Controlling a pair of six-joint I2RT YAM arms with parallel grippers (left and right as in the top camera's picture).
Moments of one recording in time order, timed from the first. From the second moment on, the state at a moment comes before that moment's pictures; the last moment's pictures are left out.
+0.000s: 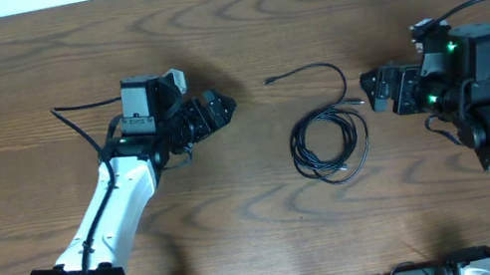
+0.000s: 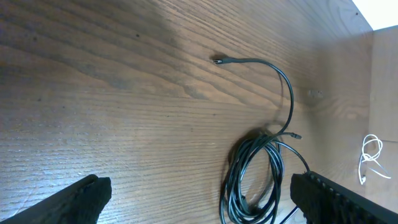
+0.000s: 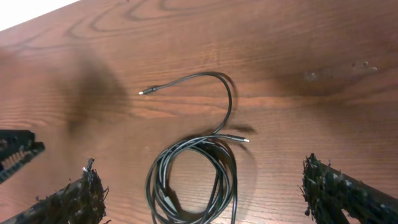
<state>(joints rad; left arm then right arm) -0.15 1.52 0.92 -0.31 0.51 -0.56 0.07 1.16 0.99 -0.62 -0.27 0.27</state>
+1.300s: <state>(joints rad) -0.15 1.52 0.92 -0.31 0.51 -0.56 0.08 1.16 0.99 -0.70 -0.26 0.28</state>
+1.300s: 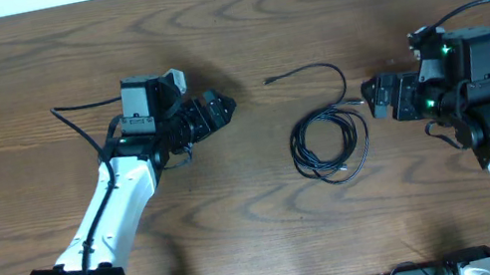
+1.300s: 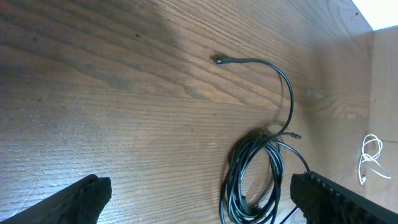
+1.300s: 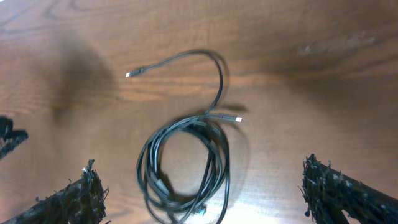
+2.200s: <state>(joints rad) -0.20 1.47 0.92 -0.32 0.51 -0.43 0.04 1.14 0.99 -0.83 -0.29 0.26</state>
